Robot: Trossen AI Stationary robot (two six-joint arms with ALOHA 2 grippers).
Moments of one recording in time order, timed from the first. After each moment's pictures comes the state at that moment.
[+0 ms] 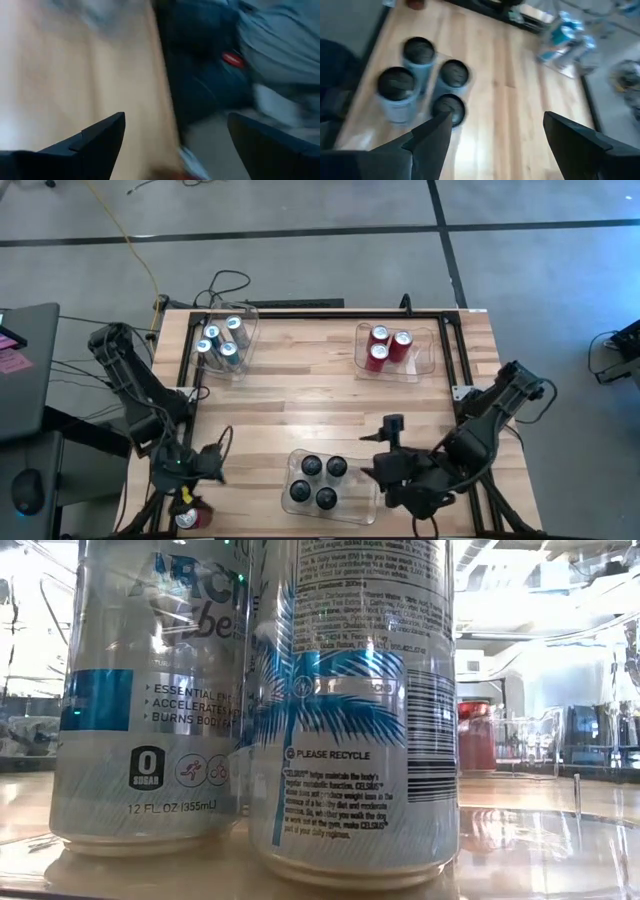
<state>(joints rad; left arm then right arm) -0.99 1.08 0.89 -0.53 -0.17 -0.88 0.73 1.70 1.83 -1.10 0.74 0.33</state>
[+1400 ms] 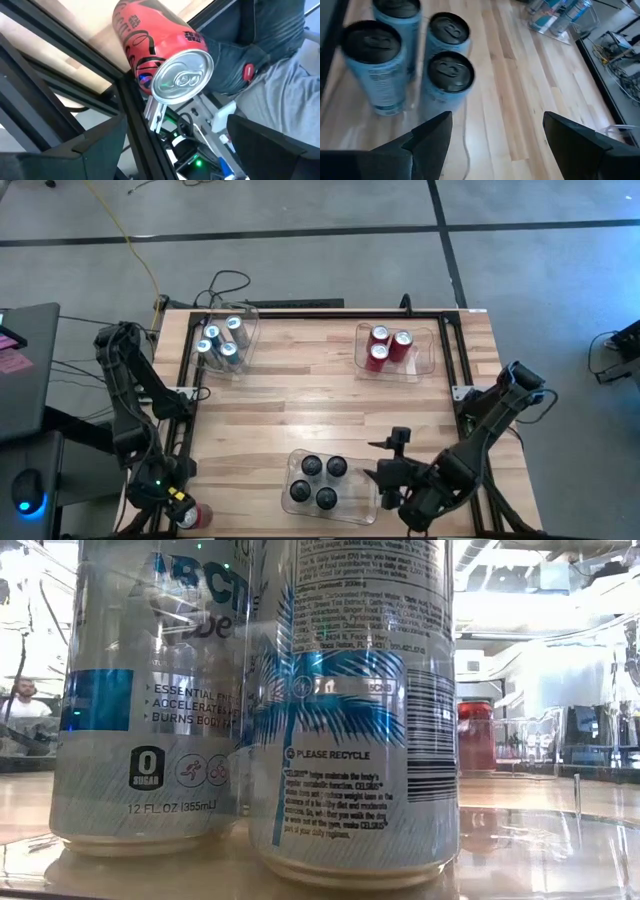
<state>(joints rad) -1.21 1.16 0.89 -0.63 0.14 -2.17 0.81 1.69 1.50 -0.98 0.87 0.63</state>
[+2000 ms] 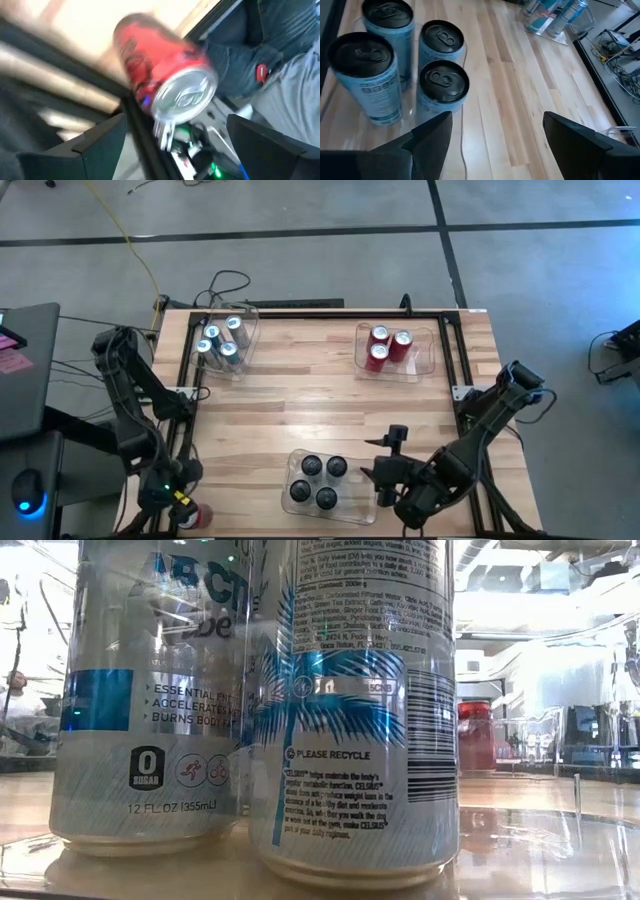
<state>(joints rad) -1.15 1.18 0.92 -0.67 0.15 -1.99 0.79 1.69 1.50 -0.95 0.88 0.62</state>
